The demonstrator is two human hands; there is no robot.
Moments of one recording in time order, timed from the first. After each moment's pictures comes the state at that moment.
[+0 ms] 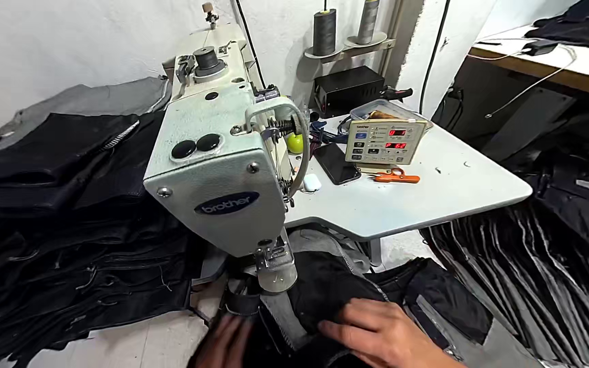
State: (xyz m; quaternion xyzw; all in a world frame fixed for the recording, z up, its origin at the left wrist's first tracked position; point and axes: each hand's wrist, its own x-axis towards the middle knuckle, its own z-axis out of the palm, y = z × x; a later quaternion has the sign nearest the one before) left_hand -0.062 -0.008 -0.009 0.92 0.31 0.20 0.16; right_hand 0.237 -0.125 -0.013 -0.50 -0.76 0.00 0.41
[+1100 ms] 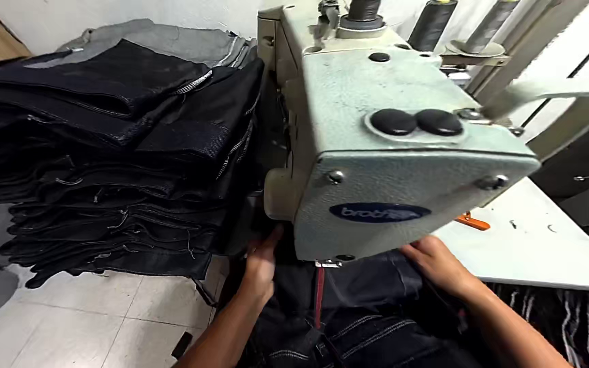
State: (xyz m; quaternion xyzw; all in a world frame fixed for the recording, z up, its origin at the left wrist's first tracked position) left_hand 0.062 0.088 0.013 0.42 0.47 0.43 0.65; right_hand 0.351 -0.020 -0.008 -0.71 -0.58 0.17 0.36
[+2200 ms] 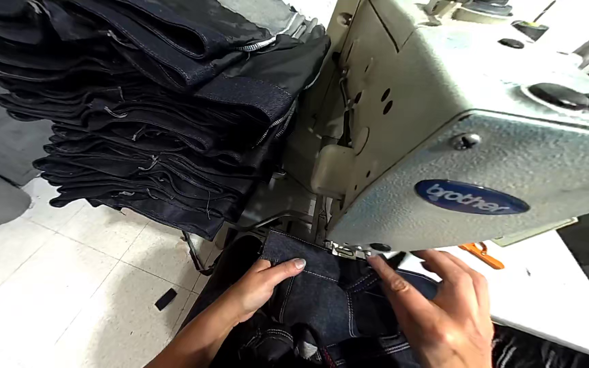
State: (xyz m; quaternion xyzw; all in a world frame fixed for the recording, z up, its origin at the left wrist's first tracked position) left_hand 0.002 0.049 0.016 0.45 0.36 0.28 0.77; right_hand 0.238 -0.045 0.049 -0.58 -0.72 -0.24 0.30
